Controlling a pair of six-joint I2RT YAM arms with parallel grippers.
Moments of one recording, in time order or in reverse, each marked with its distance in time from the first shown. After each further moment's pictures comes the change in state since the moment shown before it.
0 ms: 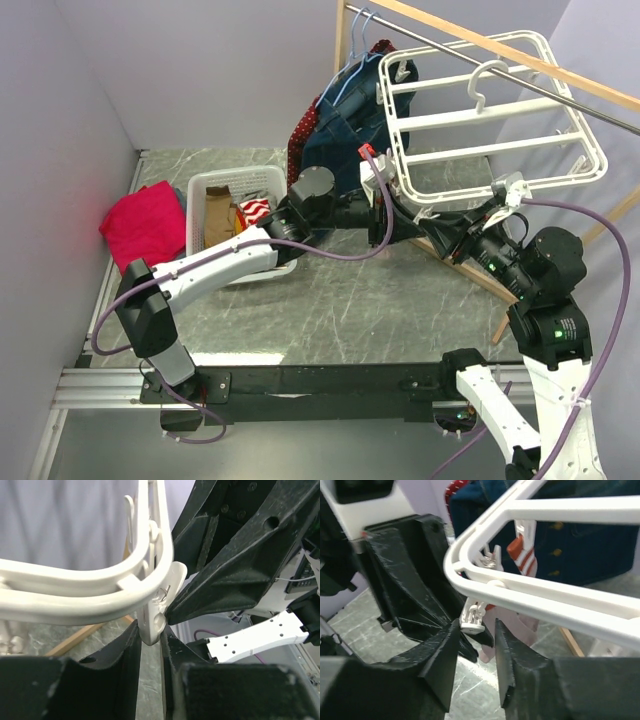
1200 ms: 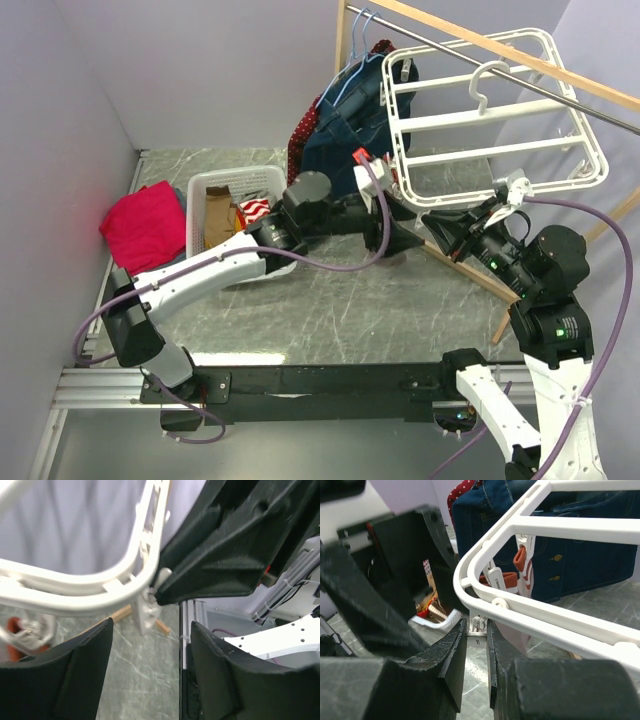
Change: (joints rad) left arm -0.051 -0.082 -0.017 -0.132 -0.179 0.105; right arm 0.000 0.007 0.020 -0.002 -0.003 -0.002
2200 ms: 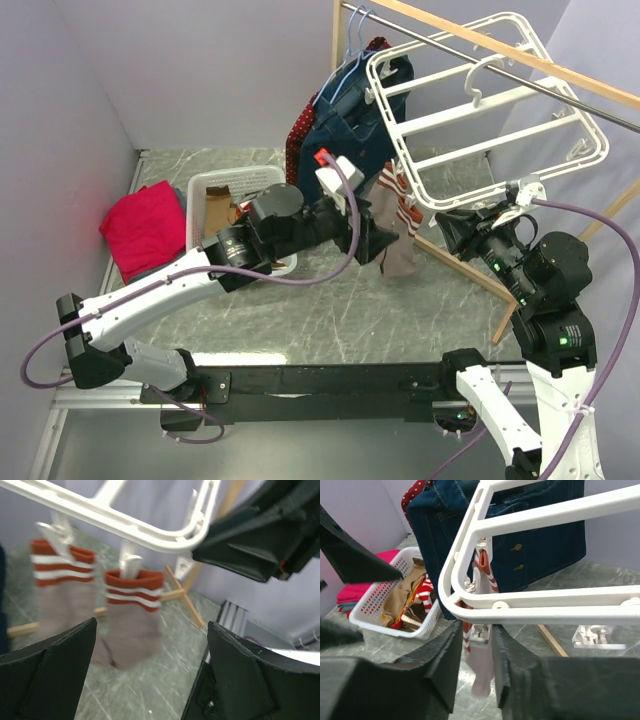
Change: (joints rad) left arm -0.051 -0.224 -0.017 -0.299 -0.450 0.013; right arm 0.000 -0.024 0.000 -0.043 0.199 0.004
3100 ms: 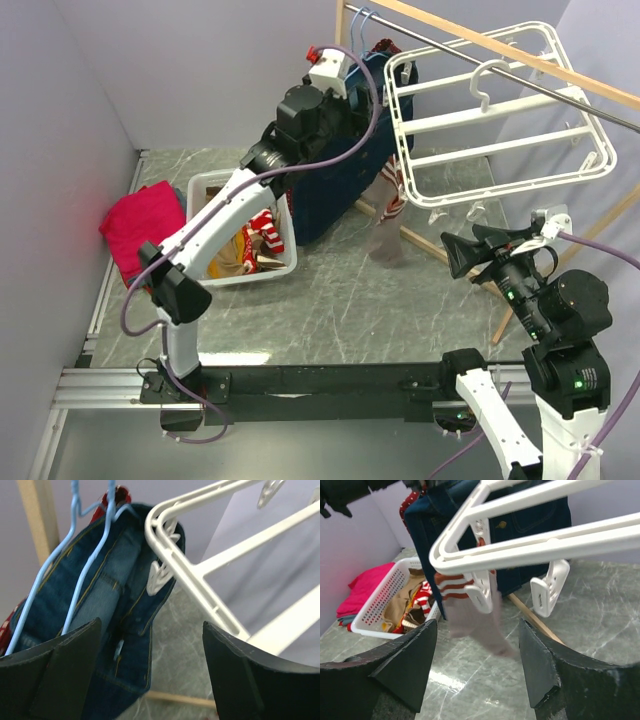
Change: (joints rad) left arm 0.322 0.583 0.725 -0.061 -0.172 0.001; right arm 0.000 -0.143 0.002 -0.101 0.084 0.047
